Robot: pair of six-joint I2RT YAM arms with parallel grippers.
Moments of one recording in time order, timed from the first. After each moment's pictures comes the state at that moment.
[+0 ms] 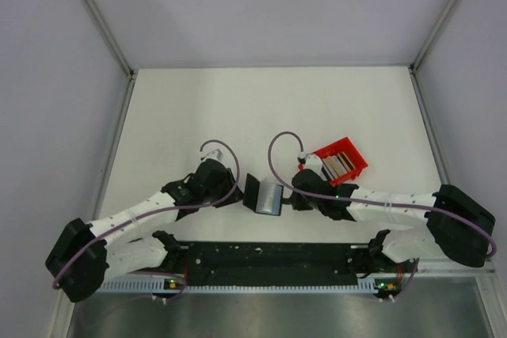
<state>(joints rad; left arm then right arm) -0.73 1.05 0.50 -0.33 -0.03 -0.93 1.00 1.27 0.54 -0.14 0.29 0.83</state>
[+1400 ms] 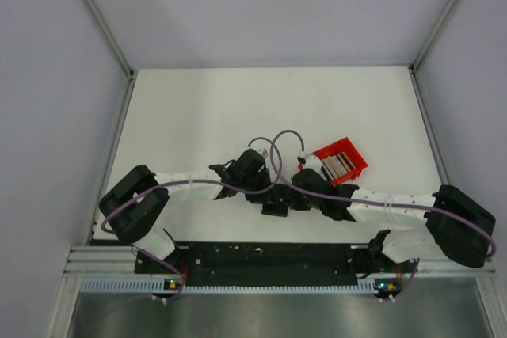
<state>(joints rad) -0.86 1.58 0.76 -0.11 0.21 -0.88 1.00 1.24 0.51 -0.07 0.23 0.88</state>
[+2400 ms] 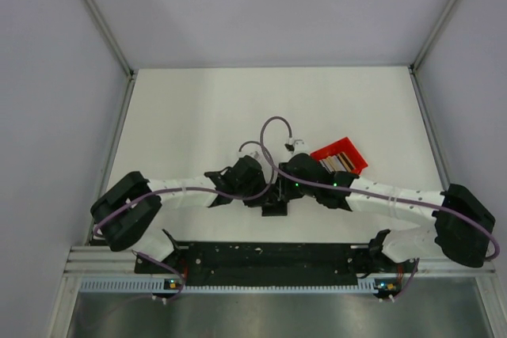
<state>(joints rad) -0.89 1.50 0.66 -0.04 0.12 -1.04 1.00 1.30 0.72 -0.17 0.15 0.75</state>
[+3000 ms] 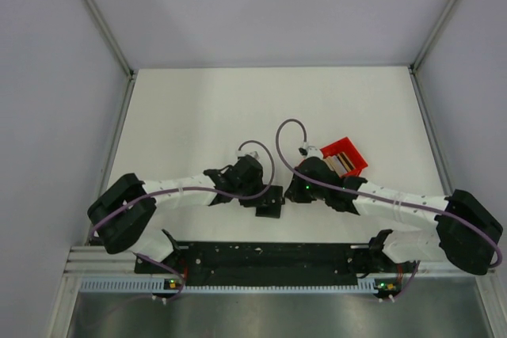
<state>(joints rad) -0.90 1.47 0.71 -0.20 0.06 -0.97 0.91 1.20 0.59 -0.17 0.11 0.84</state>
